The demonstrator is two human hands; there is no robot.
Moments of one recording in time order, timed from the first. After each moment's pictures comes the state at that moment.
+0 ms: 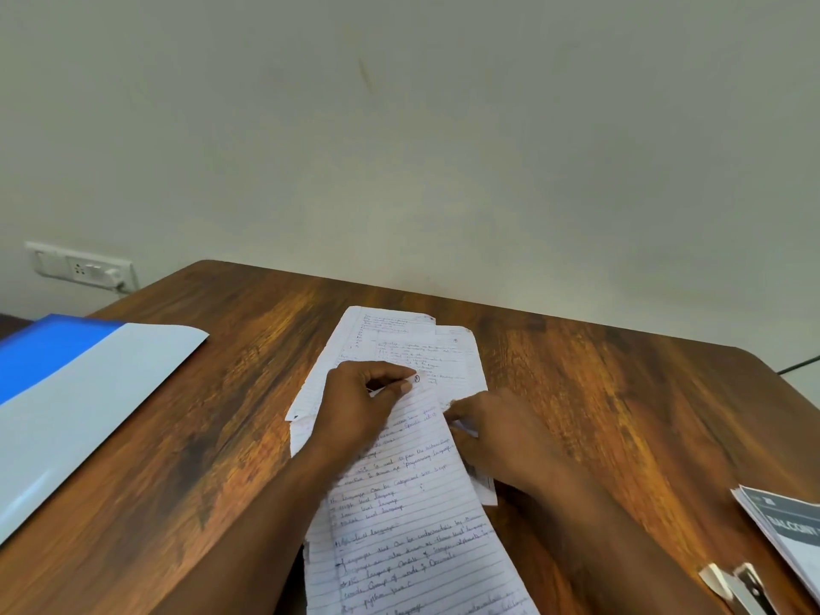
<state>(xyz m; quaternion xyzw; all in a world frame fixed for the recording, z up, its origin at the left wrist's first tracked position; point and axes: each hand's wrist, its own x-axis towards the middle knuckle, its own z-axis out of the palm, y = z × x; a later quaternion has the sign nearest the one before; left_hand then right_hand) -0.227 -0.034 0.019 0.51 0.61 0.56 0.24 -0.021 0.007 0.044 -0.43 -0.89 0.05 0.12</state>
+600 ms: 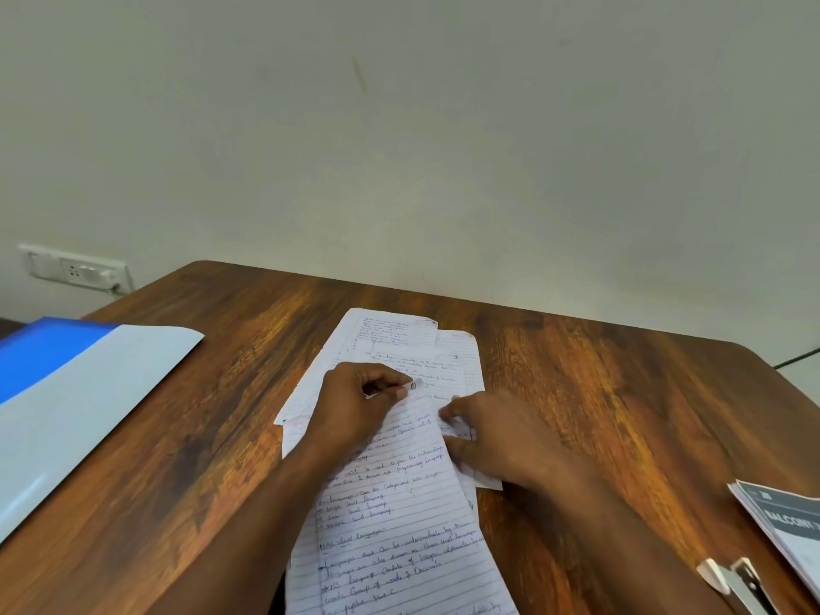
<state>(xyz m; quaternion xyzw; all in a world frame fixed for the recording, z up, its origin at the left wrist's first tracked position) -0.233 -0.033 0.014 0.54 0.61 0.53 0.25 -0.020 0.004 0.052 -0.44 -0.90 0.04 0.08</state>
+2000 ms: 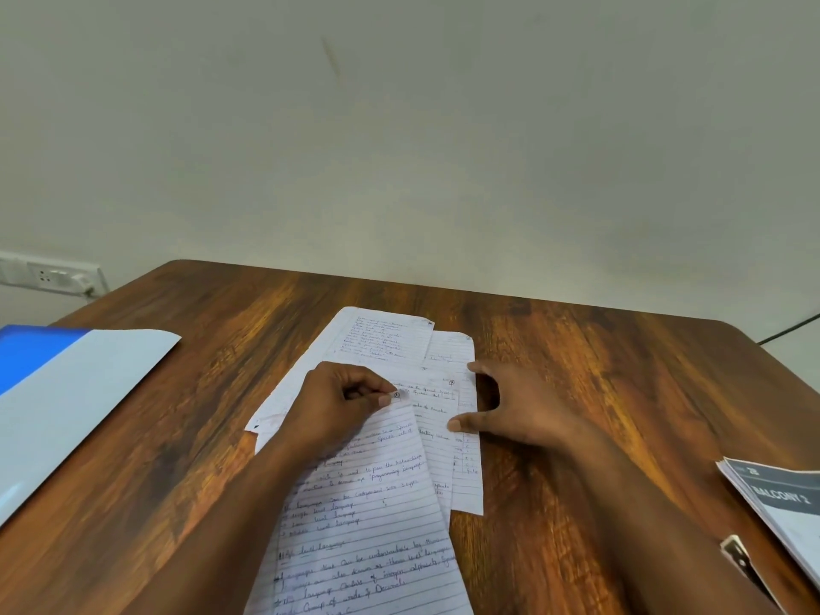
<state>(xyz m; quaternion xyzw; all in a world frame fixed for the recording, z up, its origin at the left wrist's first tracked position) -0.243 -0.040 0.018 0.58 0.60 0.46 0.30 0.015 0.037 0.056 -0.50 -0.83 0.19 0.11</state>
